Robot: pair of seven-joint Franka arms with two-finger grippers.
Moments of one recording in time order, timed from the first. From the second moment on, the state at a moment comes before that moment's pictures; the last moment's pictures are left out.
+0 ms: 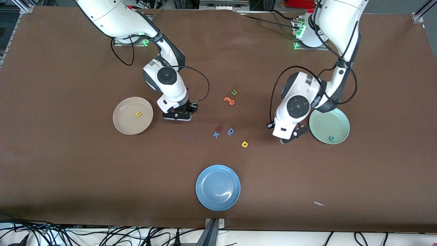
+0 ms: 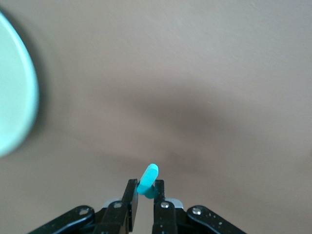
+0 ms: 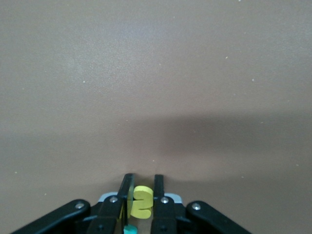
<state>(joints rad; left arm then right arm) -0.35 0.53 -0.01 -1.76 -0.03 2.05 -0.73 0.30 0.58 0.34 -2.03 -0.32 2.61 0.95</state>
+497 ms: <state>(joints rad) -0.14 0.53 0.00 -1.75 0.10 2.00 -0.03 0.28 0.53 0.32 -2.02 -0.34 2.51 0.88</state>
